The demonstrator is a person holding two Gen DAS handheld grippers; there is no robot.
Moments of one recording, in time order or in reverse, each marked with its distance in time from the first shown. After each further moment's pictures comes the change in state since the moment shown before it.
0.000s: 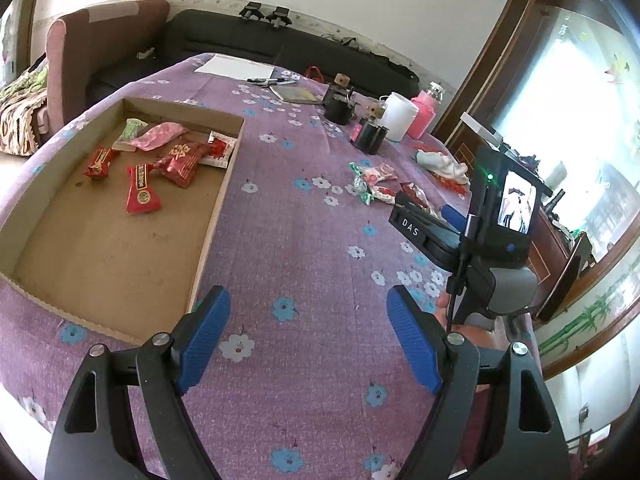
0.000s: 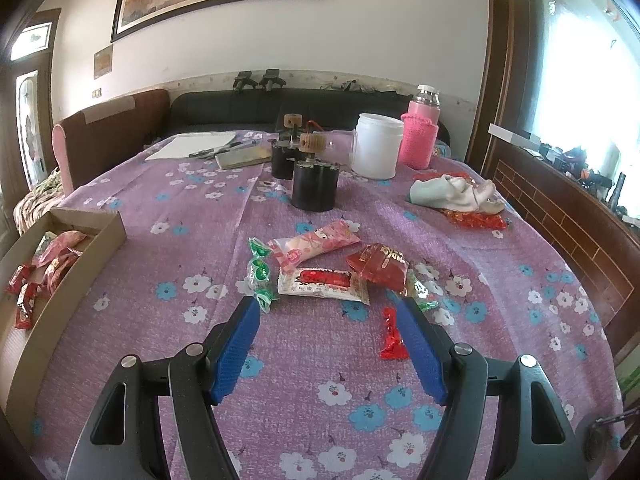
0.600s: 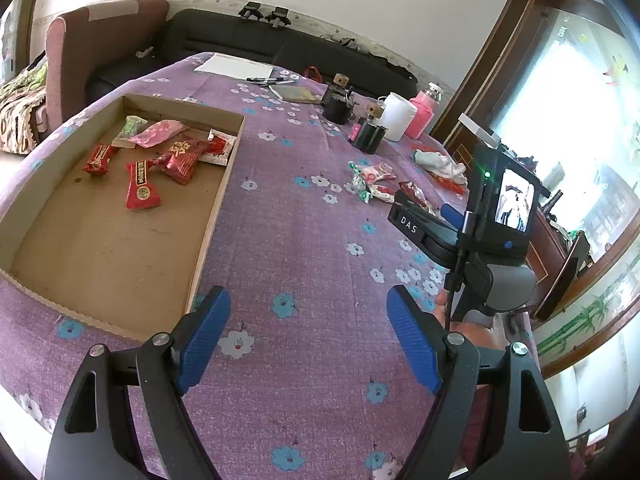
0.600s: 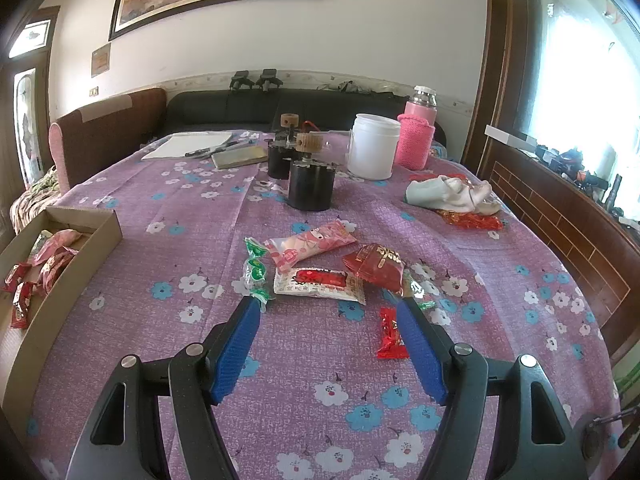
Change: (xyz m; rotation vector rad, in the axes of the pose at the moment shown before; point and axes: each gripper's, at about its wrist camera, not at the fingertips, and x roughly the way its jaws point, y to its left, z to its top) left arm 0.000 0.001 -0.003 -0.005 -0.001 -0.006; right arm 0.001 0.000 -0.001 -0.004 -0.003 -0.013
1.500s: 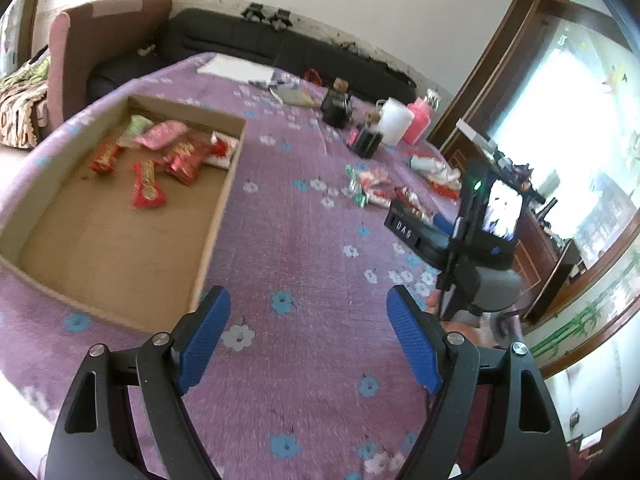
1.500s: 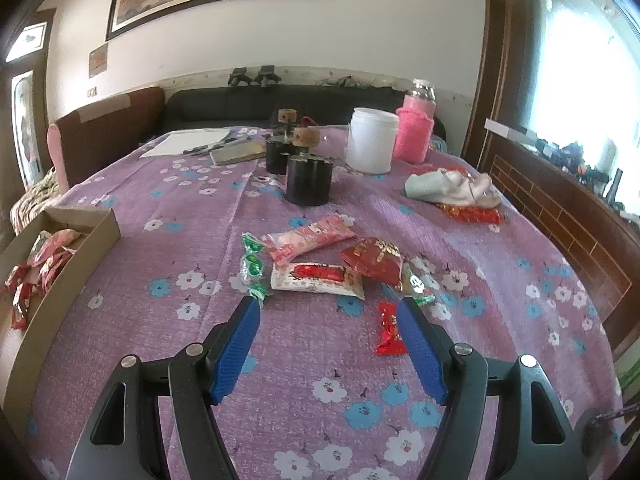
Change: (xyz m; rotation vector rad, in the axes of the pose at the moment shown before) left arm -0.025 0.003 0.001 -0.022 -0.026 -0.011; right arm 0.004 -0.005 -0.003 0.022 0.015 0.005
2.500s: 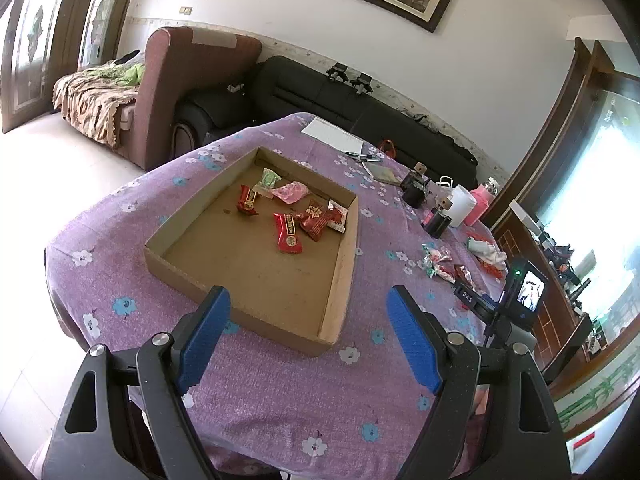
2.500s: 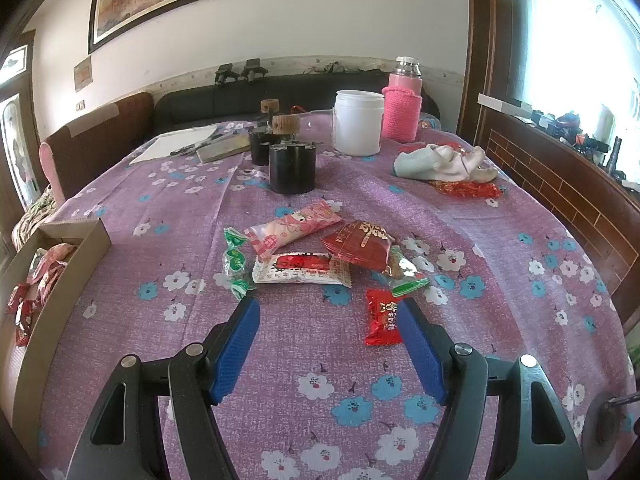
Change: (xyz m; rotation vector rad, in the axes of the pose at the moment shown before) left arm -0.088 0.072 -0.009 -0.181 -0.208 0.186; right arm 0.009 -0.014 0.001 0.071 0.053 0.013
